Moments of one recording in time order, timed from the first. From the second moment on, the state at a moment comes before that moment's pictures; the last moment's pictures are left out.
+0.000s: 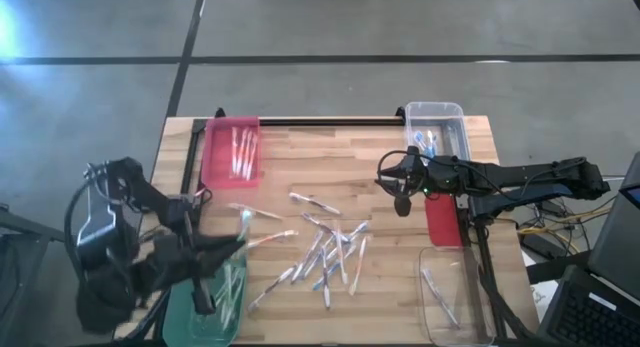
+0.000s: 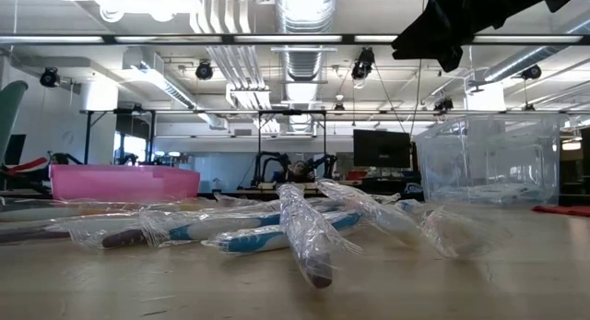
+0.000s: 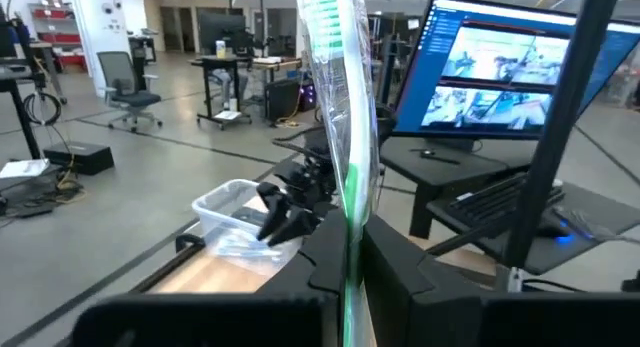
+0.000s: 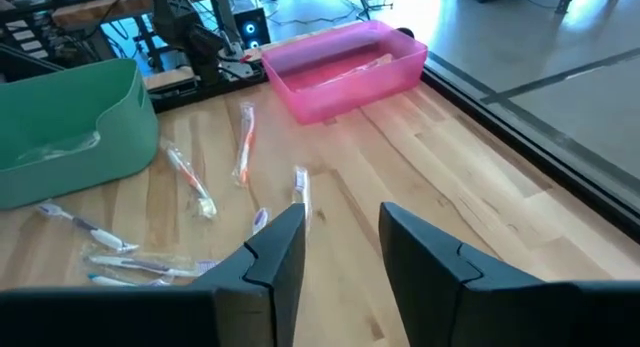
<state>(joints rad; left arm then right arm) -1.01 1.46 1.88 -0.74 -1.42 -0.47 -0.02 0.89 0.64 -0.12 0.23 0.27</state>
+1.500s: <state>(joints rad) -0.99 1.69 1.71 -1.57 -0.58 -2.21 -0.02 0.89 0.57 -0.11 0.24 0.44</state>
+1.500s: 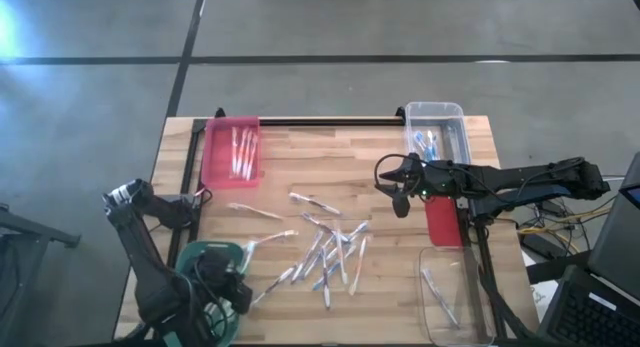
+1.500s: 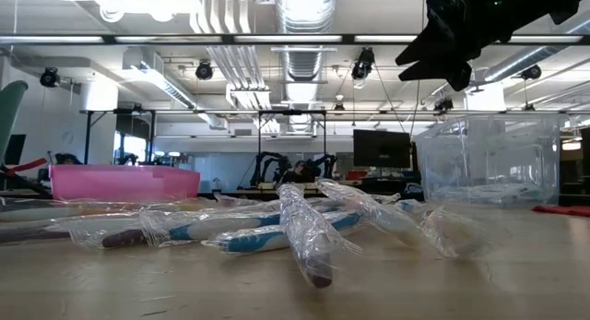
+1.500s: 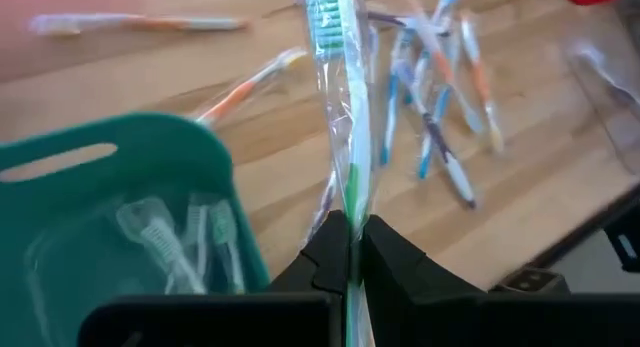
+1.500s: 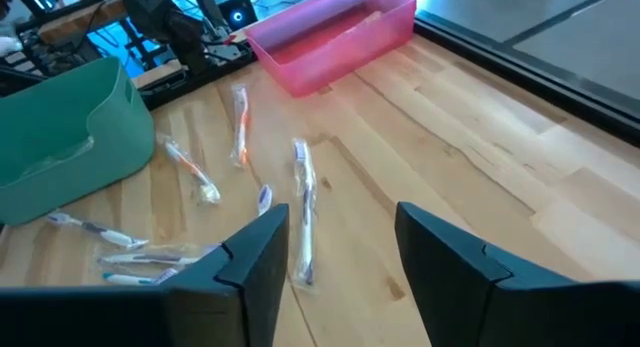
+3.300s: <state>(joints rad) -1.01 1.71 1.24 -1.12 -0.22 -2.39 -0.02 0.89 0.57 -0.11 0.24 0.41</state>
